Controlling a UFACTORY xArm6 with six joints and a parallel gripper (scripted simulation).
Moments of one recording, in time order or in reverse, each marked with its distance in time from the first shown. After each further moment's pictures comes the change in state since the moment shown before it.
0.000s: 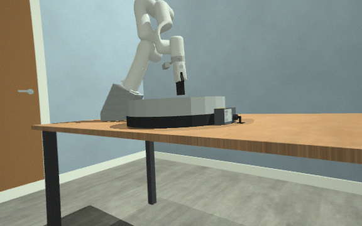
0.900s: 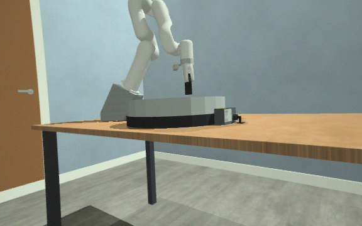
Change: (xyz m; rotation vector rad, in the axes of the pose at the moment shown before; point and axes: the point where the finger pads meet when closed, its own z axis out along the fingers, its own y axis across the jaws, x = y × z) arm -0.068 0.074 0.001 -0.005 0.028 0.101
